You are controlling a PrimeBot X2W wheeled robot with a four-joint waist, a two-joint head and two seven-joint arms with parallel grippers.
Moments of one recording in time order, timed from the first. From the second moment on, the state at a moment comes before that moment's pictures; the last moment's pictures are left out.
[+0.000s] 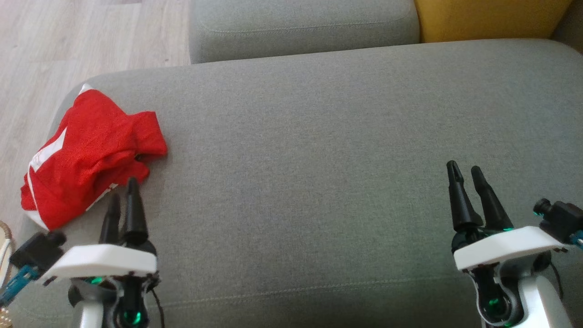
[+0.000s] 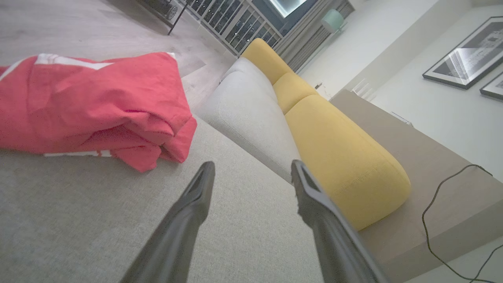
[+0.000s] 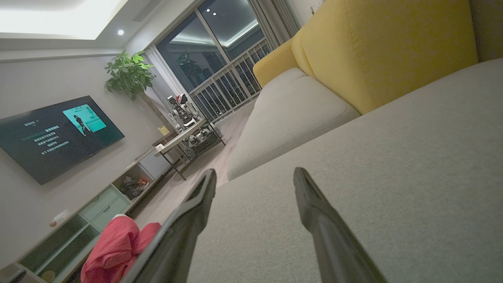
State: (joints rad) left arm 0.00 0.03 -0.02 0.04 -0.81 0.04 -0.07; right arm -0.06 -0.03 -0.03 0.09 0.64 0.12 -0.07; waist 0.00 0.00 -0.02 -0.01
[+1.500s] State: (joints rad) left arm -0.03 0.24 -0.43 0.02 -0.23 0.38 -0.20; right arm -0.08 -0.04 0.00 0.08 0.10 0.12 -0.20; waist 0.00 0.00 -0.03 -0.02
